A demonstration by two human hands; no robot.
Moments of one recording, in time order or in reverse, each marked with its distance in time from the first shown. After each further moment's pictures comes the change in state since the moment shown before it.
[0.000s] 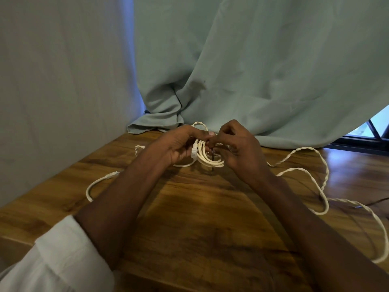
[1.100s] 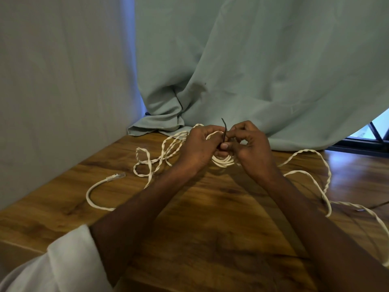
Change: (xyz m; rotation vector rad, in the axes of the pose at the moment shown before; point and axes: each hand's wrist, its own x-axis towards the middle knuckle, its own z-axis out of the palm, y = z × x) left_hand 0.015 -0.038 0.025 0.473 0.144 0.647; right_hand 0.008 0.005 -0.010 0.363 0.084 0.331
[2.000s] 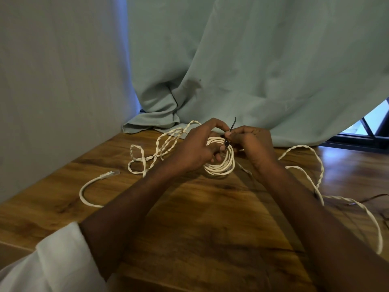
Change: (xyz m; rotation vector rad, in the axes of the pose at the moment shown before) left_hand -0.003 0.002 -0.010 0.233 -0.287 0.152; right_hand 0.000 -0.017 -0.009 0.356 0.110 0.532
